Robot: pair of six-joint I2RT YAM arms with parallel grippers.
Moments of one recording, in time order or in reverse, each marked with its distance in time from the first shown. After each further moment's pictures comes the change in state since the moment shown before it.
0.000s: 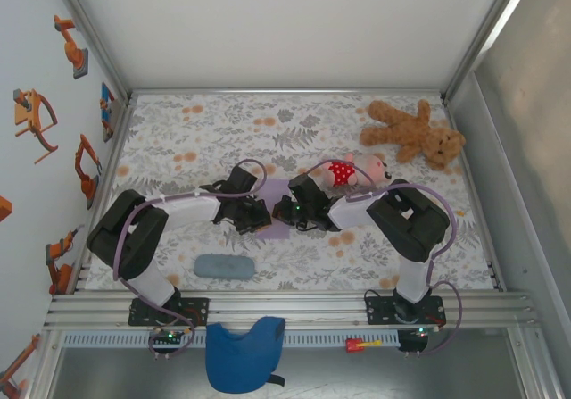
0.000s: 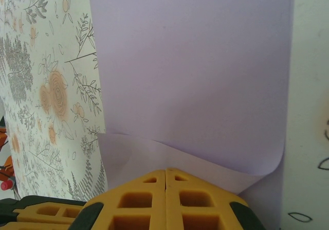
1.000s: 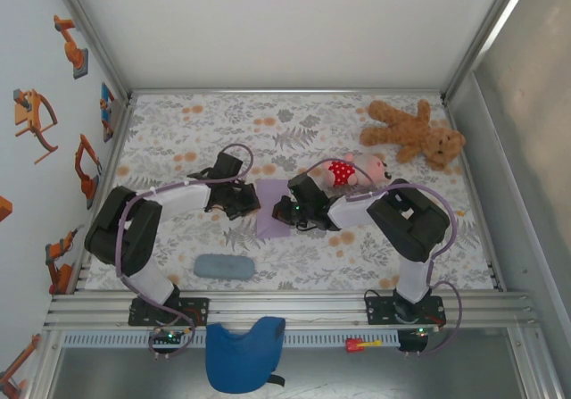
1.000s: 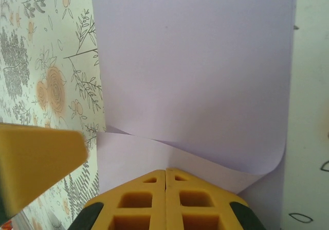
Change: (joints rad) left arm 0.132 -0.017 0.061 -0.032 -0.021 0.068; right arm 0.001 0.000 0.005 -0.014 0.000 -0.027
